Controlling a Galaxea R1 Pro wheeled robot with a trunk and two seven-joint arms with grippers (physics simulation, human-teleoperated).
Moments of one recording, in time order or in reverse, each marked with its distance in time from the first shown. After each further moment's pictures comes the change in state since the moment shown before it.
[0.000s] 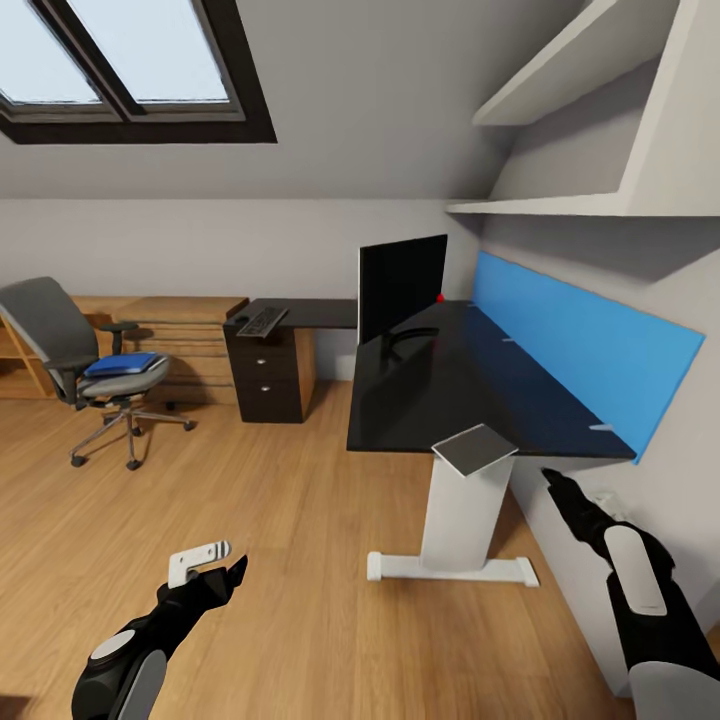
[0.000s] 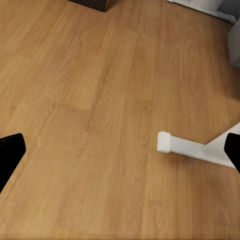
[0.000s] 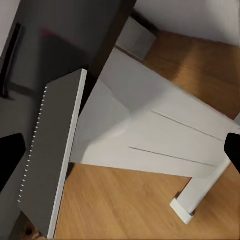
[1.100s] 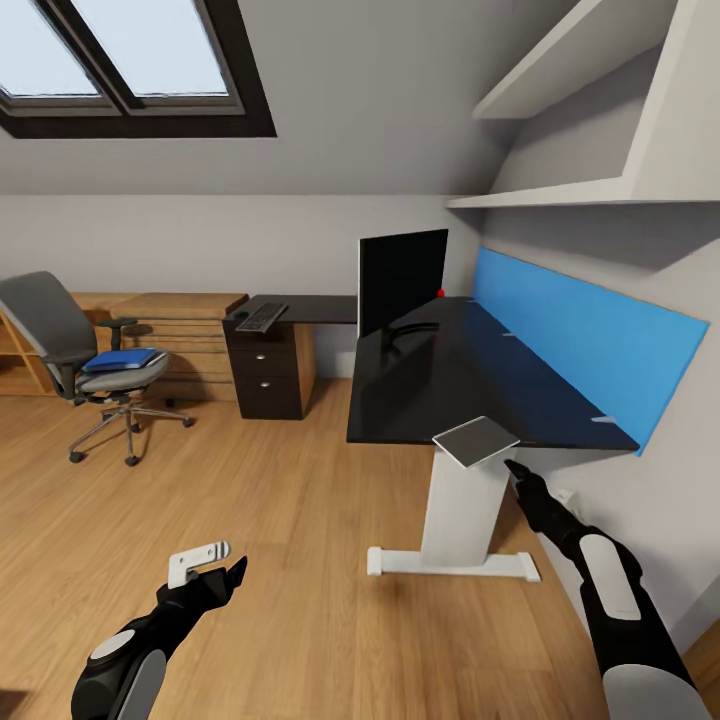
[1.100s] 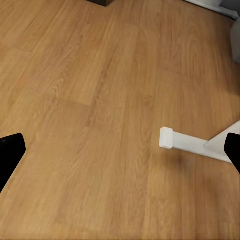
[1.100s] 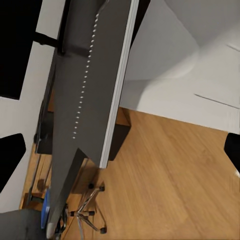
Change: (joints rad) left arm 0.000 -0.001 0.003 0.000 0.002 0.006 -0.001; right arm 0.004 0.066 0.007 0.062 -0.066 0.051 0.260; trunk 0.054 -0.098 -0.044
